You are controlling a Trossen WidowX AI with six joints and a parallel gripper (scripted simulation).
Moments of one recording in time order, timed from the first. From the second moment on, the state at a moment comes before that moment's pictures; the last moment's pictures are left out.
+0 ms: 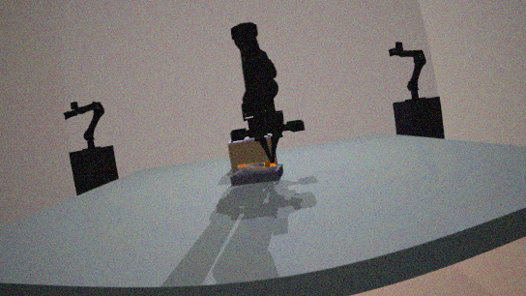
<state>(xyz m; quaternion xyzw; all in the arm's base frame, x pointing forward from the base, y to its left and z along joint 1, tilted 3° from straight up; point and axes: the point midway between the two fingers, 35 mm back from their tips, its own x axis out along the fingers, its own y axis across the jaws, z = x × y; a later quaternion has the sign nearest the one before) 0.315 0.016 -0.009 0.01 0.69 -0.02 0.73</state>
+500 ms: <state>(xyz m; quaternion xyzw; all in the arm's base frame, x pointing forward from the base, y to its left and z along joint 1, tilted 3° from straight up) 0.329 -0.004 -0.004 0.01 0.68 -0.02 0.73</state>
